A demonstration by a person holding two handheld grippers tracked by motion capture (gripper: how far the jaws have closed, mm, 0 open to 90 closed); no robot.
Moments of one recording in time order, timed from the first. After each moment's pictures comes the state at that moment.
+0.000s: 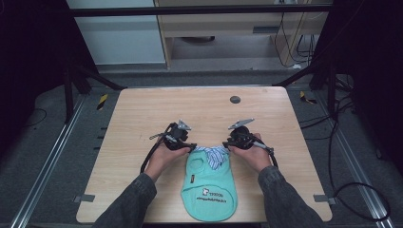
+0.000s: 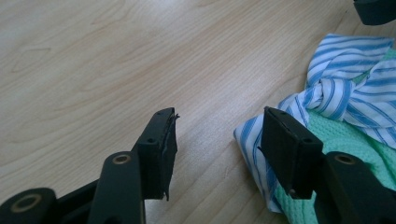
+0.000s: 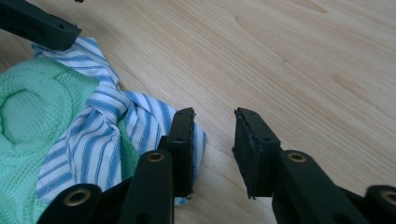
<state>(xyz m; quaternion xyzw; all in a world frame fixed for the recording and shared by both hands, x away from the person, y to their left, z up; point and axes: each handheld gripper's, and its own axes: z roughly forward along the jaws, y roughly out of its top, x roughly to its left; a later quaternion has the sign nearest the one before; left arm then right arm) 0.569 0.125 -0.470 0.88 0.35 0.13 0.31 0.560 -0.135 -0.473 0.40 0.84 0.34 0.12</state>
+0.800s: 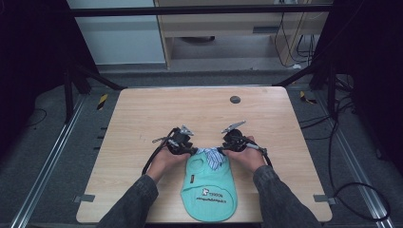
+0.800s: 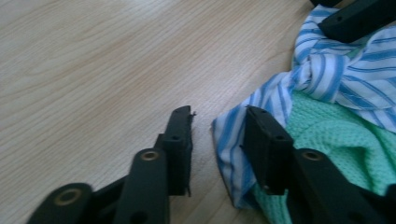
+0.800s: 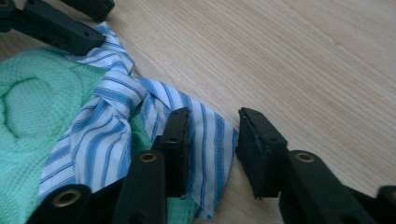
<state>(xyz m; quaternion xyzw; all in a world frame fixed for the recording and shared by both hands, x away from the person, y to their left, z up) 0.564 0.118 -0.486 0.89 0.33 0.09 0.32 0.562 -0.117 -0.487 0.39 0.86 0.31 0.09</state>
